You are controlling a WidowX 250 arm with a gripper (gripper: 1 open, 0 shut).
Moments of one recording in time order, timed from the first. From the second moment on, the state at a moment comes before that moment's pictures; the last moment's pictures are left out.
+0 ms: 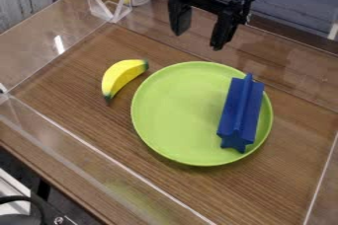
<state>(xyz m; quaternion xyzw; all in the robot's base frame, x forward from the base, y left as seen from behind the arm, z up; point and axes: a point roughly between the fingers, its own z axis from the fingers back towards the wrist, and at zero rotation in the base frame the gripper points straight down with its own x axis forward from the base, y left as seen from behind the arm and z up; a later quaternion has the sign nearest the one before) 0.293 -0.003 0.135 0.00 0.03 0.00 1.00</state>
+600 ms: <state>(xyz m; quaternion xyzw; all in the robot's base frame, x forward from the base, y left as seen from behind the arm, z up) 0.260 0.066 0.106 -0.01 0.05 0.01 1.00</state>
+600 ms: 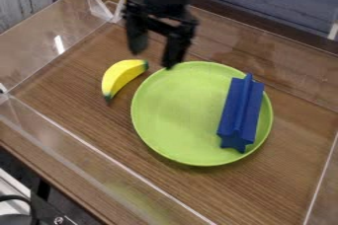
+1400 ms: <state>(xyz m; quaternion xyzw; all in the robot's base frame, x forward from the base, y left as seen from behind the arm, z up) 0.262 0.114 0.051 -0.03 0.03 -0.01 1.00</state>
